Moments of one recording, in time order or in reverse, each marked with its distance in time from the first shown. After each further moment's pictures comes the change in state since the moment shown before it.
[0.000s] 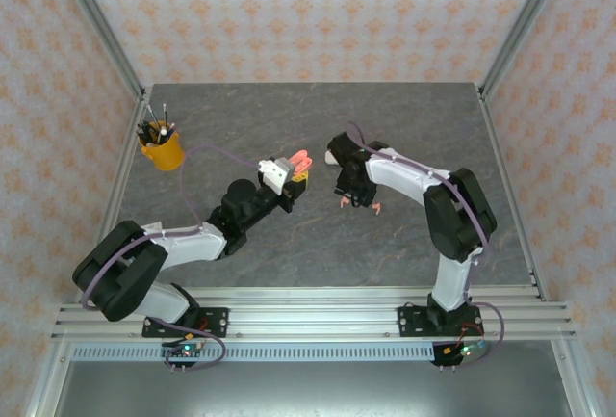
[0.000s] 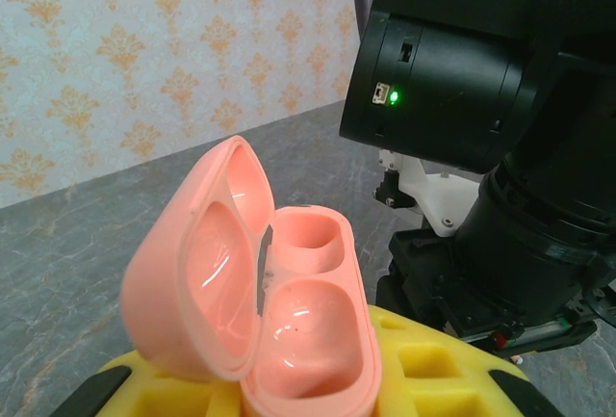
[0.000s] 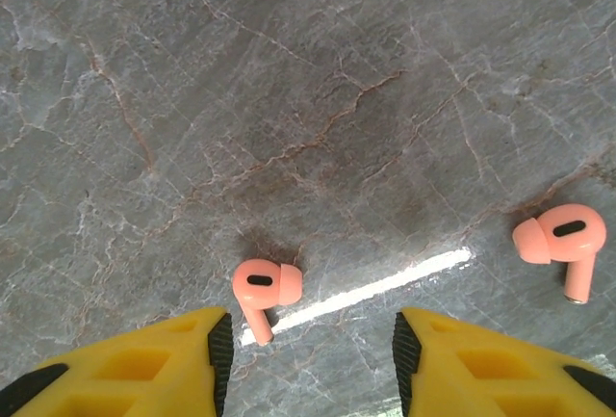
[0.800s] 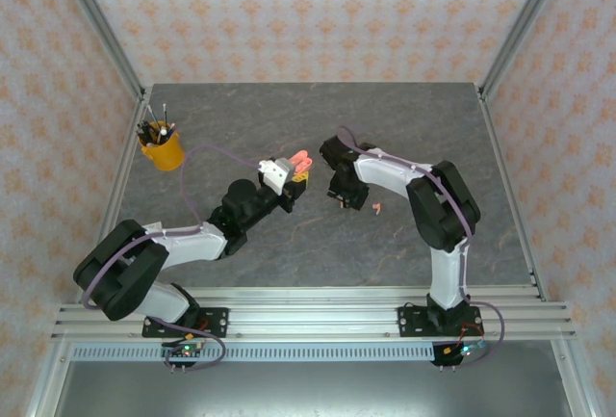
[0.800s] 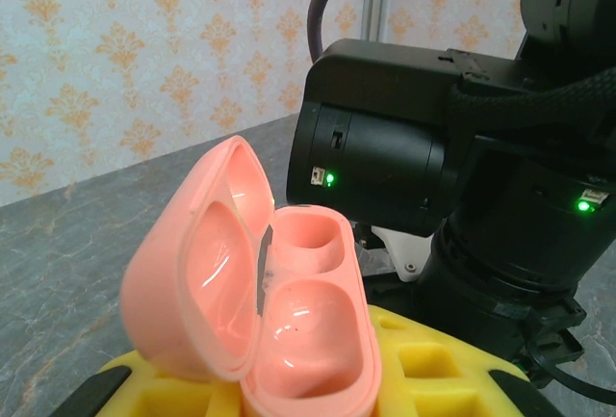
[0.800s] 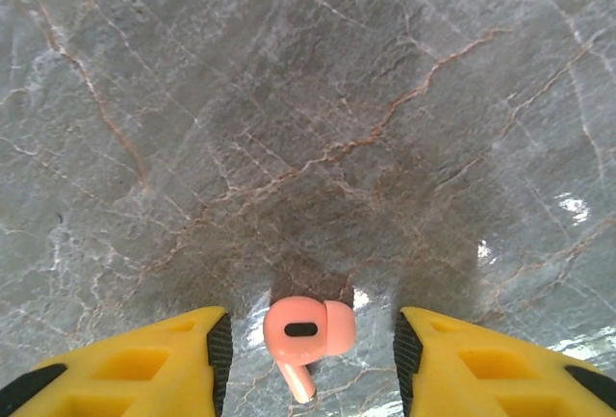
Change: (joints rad) left arm 0.000 0.006 0.000 0.005 0.000 0.000; right arm 0.021 0.108 0.048 0.018 -0.024 0.057
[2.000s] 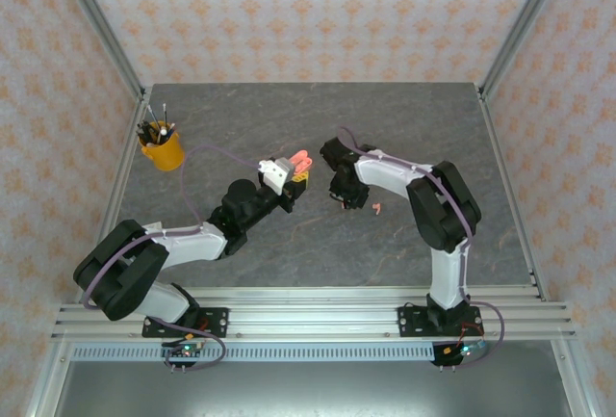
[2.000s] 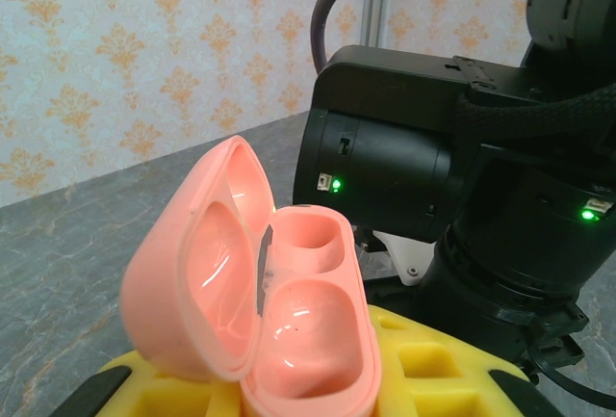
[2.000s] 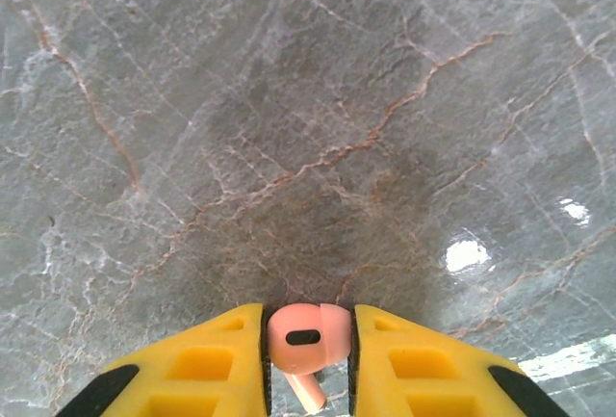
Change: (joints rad) left arm 0.000 0.000 0.000 0.001 0.000 0.000; right arm 0.000 -0.018 -0.035 0.040 0.003 -0.013
